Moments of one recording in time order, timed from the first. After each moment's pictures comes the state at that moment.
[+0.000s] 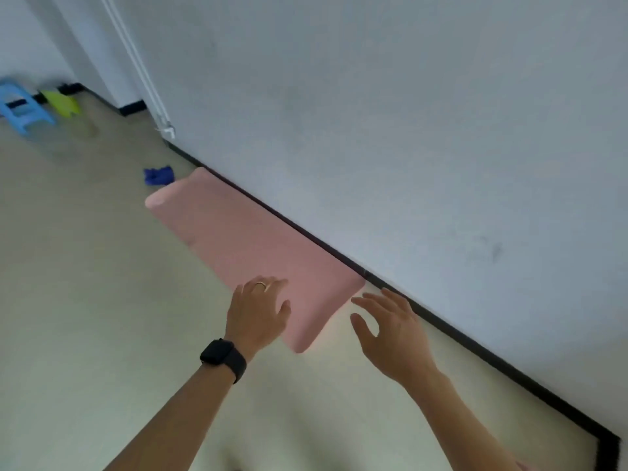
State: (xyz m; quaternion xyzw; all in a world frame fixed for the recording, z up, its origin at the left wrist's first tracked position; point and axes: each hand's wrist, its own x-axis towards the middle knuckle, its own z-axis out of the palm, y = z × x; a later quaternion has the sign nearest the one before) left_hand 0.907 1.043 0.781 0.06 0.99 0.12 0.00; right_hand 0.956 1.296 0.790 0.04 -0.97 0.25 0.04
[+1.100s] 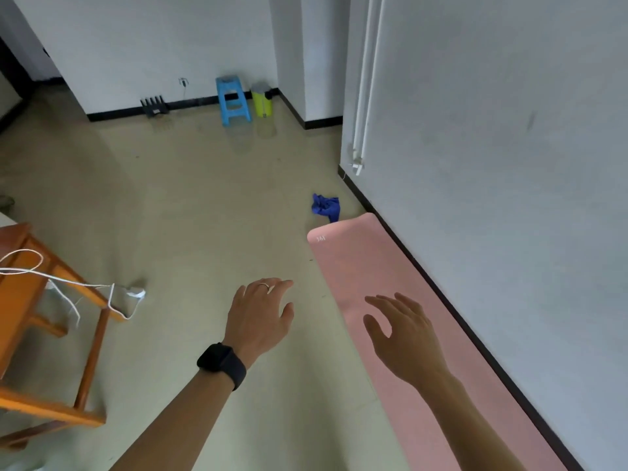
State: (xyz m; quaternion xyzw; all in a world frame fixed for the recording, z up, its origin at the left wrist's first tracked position) left_hand 0.593 0.314 0.814 -0.19 0.98 0.10 -0.06; right_hand 0.500 0.568 0.808 0.27 -0.93 0.23 -0.02
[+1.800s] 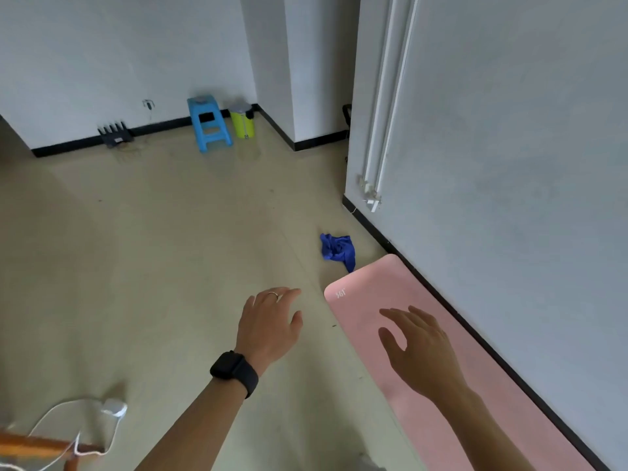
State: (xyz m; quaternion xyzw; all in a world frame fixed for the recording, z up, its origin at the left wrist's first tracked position) left_hand 0.254 -0.070 0.808 -0.13 0.98 0.12 -0.03; right_hand 0.197 0.202 0.797 0.21 -0.95 0.21 0.00
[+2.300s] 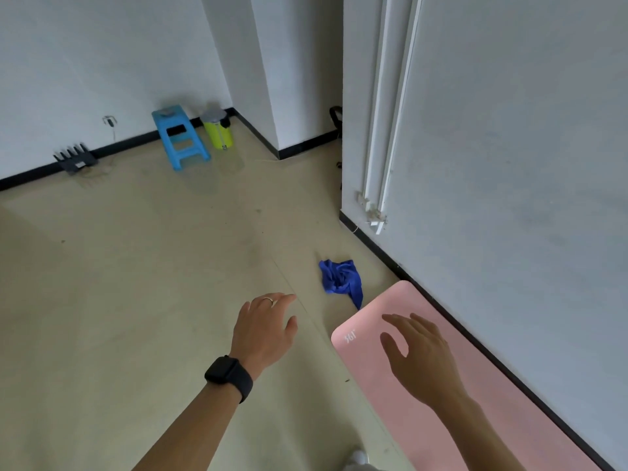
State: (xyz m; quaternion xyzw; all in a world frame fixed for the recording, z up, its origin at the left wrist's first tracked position) left_hand -0.053 -0.216 0.785 -0.09 0.99 0.11 0.01; right_hand -0.086 0.065 0.757 0.14 -0.96 0.26 -0.01
